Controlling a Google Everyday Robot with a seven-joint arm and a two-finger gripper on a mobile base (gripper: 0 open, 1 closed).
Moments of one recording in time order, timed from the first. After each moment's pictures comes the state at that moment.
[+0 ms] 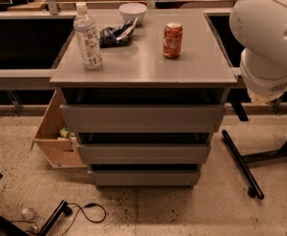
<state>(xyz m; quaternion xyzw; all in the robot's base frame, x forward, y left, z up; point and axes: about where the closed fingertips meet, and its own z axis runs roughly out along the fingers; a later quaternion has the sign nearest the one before) 0.502 -0.264 0.914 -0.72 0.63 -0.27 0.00</state>
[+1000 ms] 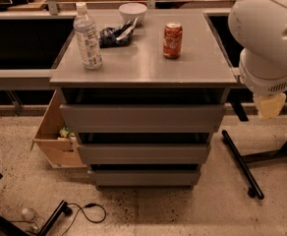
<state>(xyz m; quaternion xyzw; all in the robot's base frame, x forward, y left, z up) 0.502 -0.264 0.914 -0.72 0.63 -0.27 0.00</state>
